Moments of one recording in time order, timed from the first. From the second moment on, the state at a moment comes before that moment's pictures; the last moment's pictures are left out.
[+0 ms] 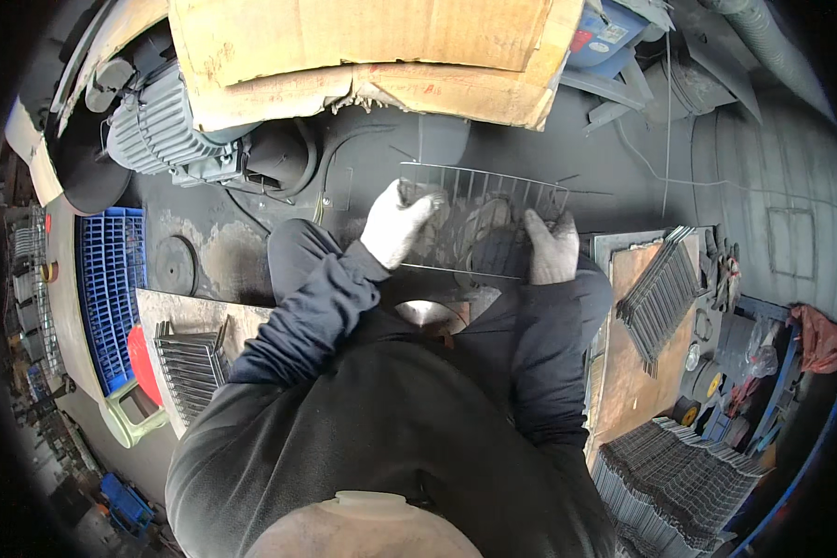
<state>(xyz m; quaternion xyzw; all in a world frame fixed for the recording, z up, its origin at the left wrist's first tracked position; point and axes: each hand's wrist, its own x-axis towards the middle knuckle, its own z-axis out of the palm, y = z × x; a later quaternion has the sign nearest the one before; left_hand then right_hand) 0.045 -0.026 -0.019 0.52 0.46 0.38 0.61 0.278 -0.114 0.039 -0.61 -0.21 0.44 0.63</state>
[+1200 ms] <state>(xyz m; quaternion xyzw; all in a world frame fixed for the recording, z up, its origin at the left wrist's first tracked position) -0.014 -0.003 0.051 0.31 0.46 0.26 0.79 0.277 -0.125 0.040 -0.66 -0.26 0.53 0.46</state>
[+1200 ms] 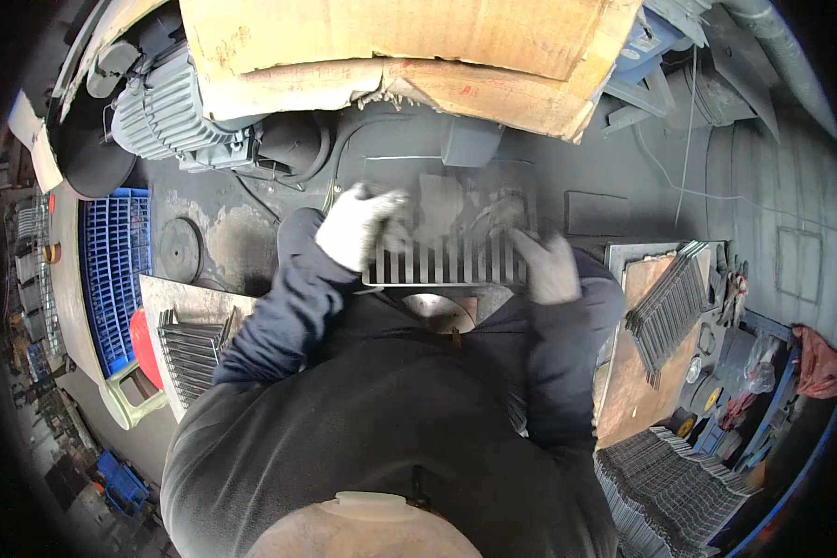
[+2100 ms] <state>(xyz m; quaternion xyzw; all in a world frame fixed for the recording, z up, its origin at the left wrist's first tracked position) -0.196 -0.074 0.141 0.47 0.57 0.39 0.54 0.120 -0.124 0.083 -0.64 -0.47 0.39 0.46</state>
